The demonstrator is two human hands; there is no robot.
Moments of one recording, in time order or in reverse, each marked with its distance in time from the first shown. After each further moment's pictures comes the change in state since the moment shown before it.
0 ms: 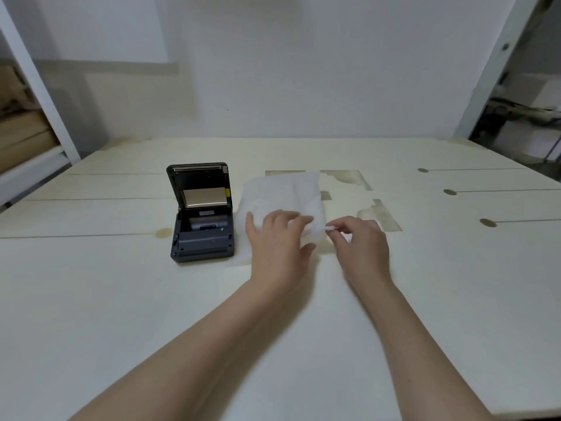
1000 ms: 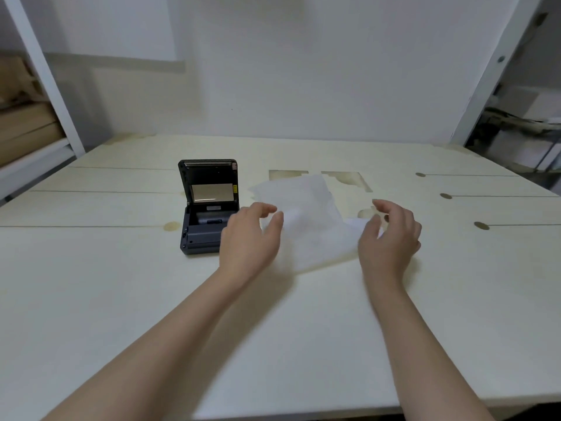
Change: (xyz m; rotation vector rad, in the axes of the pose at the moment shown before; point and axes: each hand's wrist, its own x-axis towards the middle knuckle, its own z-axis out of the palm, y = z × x) left_hand -0.006 -0.034 -0.047 -0.394 -0.009 -0.322; right_hand -0.005 -0.001 -0.006 0.061 0.447 0.115
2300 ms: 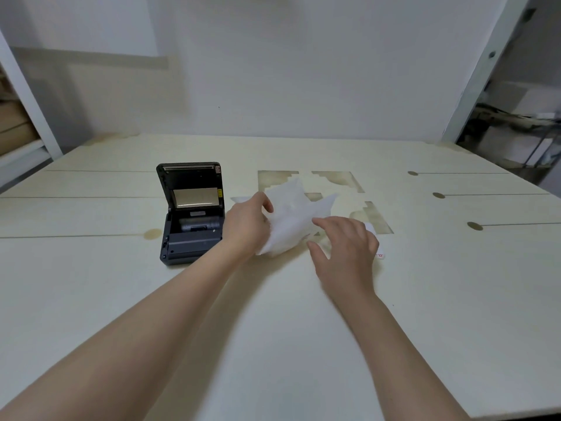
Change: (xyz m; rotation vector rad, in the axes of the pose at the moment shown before) left_hand 0.065 -0.007 0.032 0.184 -0.121 0.019; right_hand -0.018 0.008 0.020 -0.219 -0.358 -0.357
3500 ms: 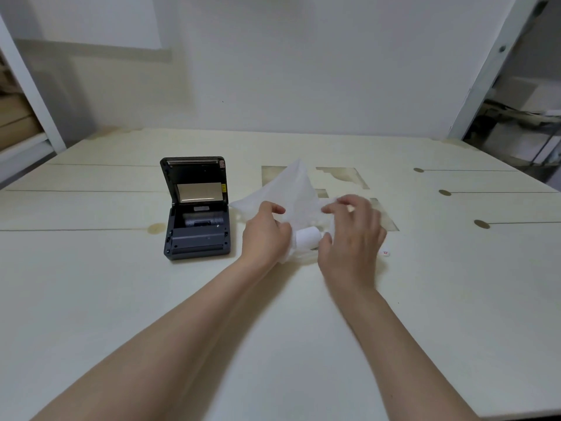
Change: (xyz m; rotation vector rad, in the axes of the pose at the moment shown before) left_hand -0.026 0.015 0.022 -0.350 0.004 -0.155; right_hand 0.006 -0.018 -0.004 -0.130 0.176 -0.011
